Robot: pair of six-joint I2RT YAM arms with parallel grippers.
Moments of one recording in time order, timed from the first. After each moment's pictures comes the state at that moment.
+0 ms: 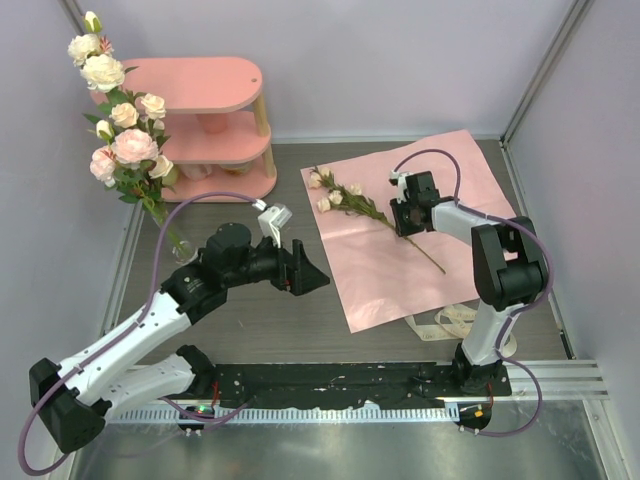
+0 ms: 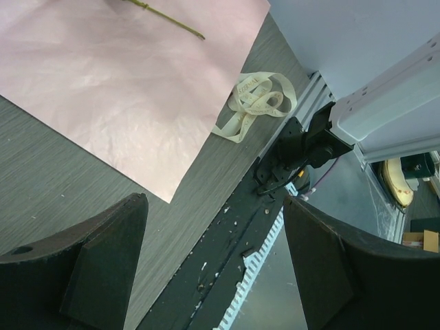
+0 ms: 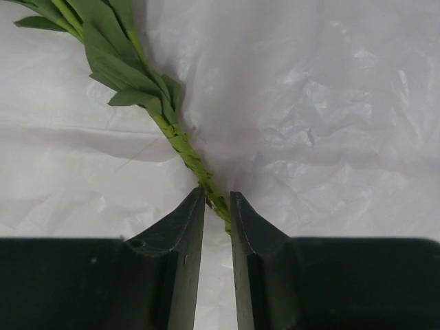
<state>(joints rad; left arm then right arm) -0.75 0.92 0.81 -0.25 0.37 -0.57 0.23 1.82 1.11 -0.25 -0.04 -0.06</state>
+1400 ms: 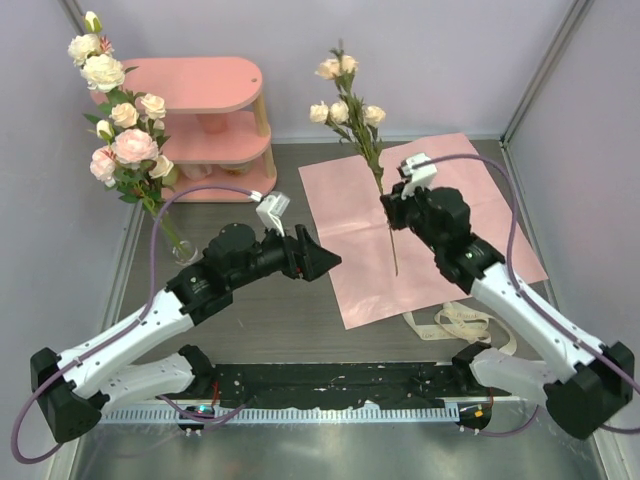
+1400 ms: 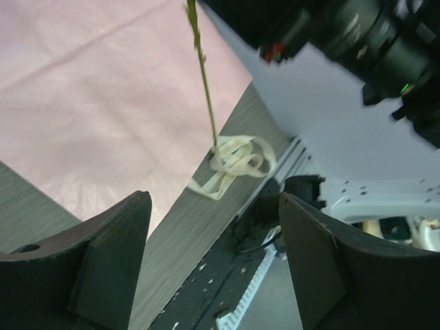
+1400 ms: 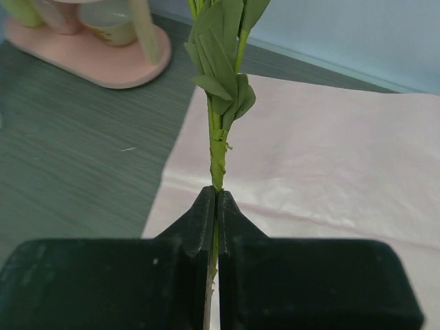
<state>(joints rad) -0.85 0.98 0.88 -0.15 0.16 -0.67 0.54 1.13 0.97 -0.09 0.13 -0.02</state>
